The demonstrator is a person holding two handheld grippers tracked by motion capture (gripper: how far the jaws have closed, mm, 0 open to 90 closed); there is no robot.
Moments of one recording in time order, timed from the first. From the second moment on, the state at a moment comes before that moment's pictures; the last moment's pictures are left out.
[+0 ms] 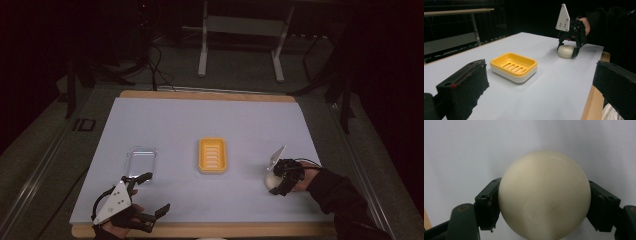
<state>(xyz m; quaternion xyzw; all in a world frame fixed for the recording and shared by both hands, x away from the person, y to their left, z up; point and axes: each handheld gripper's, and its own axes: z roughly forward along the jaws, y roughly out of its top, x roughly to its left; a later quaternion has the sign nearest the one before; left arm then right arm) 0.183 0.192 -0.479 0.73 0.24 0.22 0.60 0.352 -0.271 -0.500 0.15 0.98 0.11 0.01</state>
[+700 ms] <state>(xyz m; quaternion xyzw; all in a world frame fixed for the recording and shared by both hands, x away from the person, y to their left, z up) 0.183 0.192 -0.479 0.73 0.24 0.22 0.60 0.361 -0.261 -0.450 0.10 0.99 0.13 0.01</state>
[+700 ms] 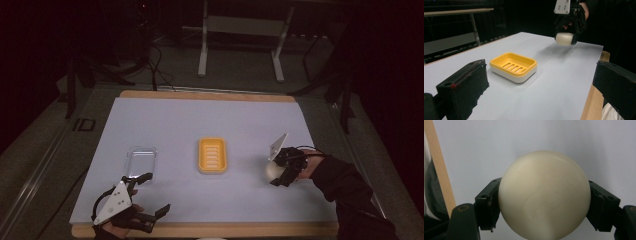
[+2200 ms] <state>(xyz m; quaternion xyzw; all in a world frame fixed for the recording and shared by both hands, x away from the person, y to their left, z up) 0.182 0.192 -0.479 0.73 0.24 0.21 0.60 0.410 -0.161 -0.404 0.00 0.99 0.12 0.02</state>
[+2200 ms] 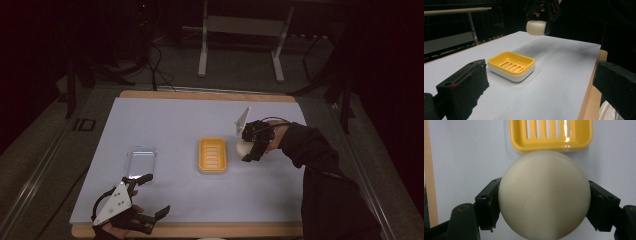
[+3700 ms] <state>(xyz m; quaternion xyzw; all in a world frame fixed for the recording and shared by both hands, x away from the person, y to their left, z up) 0.182 0.192 -0.480 0.73 0.23 0.21 0.60 0.435 -0.092 -0.459 -0.02 0.97 0.23 0.01</state>
